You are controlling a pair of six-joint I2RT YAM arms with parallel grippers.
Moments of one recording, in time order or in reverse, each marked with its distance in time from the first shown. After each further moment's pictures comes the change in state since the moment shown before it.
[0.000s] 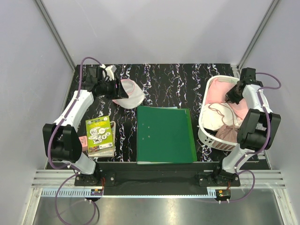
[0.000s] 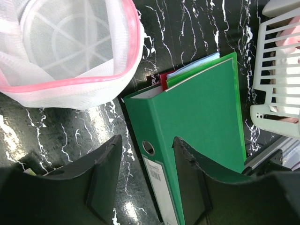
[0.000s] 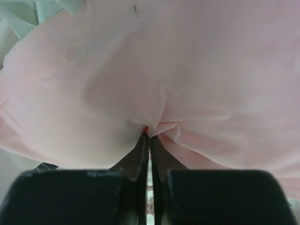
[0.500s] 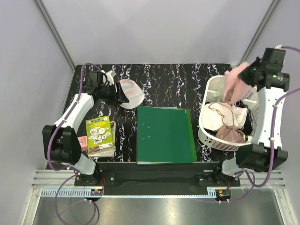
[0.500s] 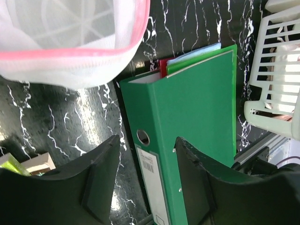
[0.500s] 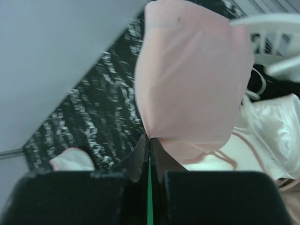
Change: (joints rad) left arm -0.002 -0.025 -0.075 0.000 0.010 -0.068; right arm 0.005 -0.277 0.332 -0.227 -0.071 -0.003
